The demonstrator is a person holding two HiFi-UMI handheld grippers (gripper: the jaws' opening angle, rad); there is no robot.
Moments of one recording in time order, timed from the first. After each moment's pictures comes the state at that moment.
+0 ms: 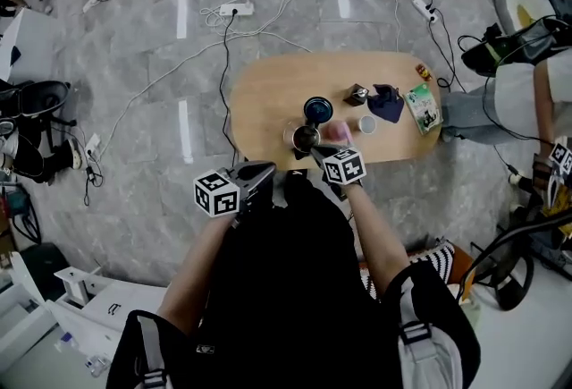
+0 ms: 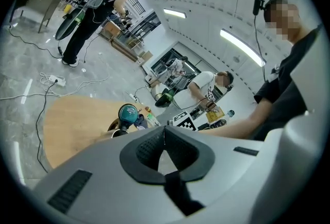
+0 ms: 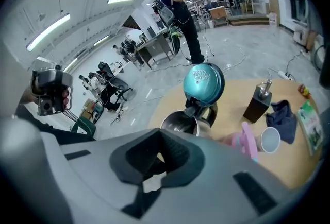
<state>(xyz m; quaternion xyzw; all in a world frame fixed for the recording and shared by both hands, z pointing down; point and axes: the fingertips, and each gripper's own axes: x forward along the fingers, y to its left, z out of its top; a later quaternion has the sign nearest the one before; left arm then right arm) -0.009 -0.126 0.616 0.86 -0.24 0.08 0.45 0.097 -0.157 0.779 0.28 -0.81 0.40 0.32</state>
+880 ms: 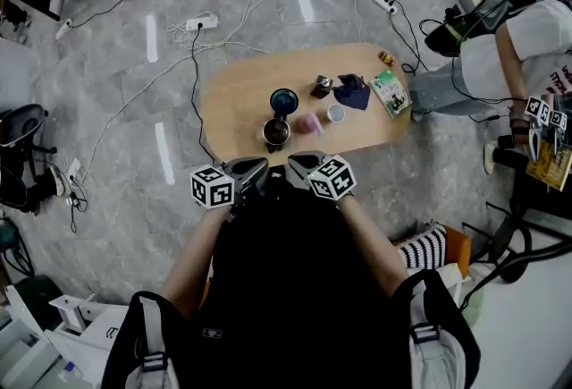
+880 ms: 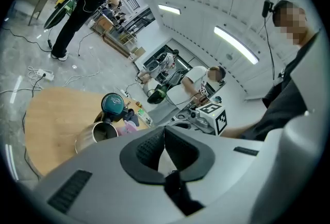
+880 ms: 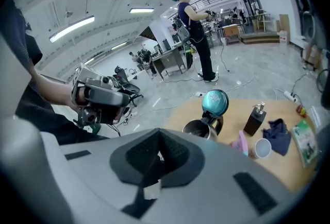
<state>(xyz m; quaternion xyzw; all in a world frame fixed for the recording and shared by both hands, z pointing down) 0.041 -0.103 0.634 0.87 -0.19 0.07 0.45 0.099 -0.099 0.685 0.26 -0.87 0.34 0.27</state>
